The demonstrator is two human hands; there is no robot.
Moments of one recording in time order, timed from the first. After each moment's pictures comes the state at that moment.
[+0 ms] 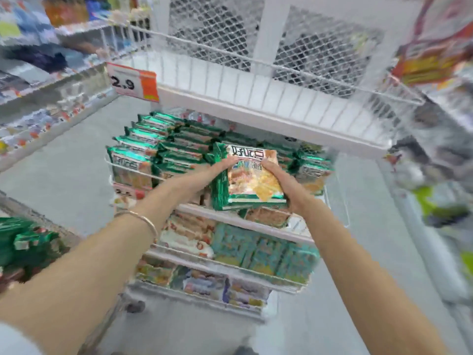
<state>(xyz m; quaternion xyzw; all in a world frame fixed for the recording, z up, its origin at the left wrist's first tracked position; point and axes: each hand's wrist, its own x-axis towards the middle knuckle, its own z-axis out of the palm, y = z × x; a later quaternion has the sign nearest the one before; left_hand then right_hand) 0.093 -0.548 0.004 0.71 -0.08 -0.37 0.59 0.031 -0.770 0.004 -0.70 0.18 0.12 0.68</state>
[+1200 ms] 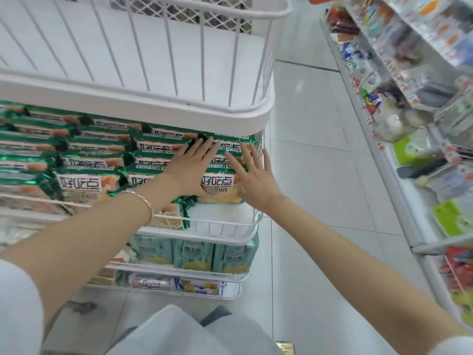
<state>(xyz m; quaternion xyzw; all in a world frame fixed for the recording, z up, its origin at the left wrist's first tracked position) 0.136 -0.844 -0.094 0.91 -0.40 -0.05 -0.07 0.039 -1.034 -0.116 -0.99 -0.07 -0.02 -0.07</state>
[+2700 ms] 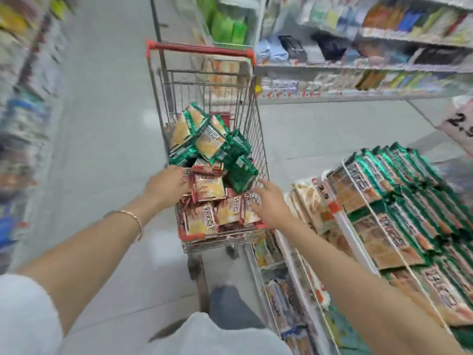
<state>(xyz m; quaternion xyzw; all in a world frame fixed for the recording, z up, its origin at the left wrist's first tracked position) -0.132 -0.131 -0.135 0.91 0.35 -0.04 0.22 0.064 -0.350 -0.145 -0.88 -0.45 0.16 0.07</state>
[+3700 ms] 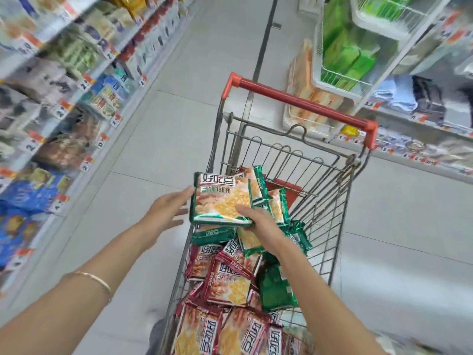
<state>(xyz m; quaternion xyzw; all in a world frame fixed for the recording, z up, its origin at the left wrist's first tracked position) -0.044 0.076 -0.153 0.39 0.60 0.17 0.67 0.181 0.006 -0.184 -0.66 -0.28 0.62 0.30</state>
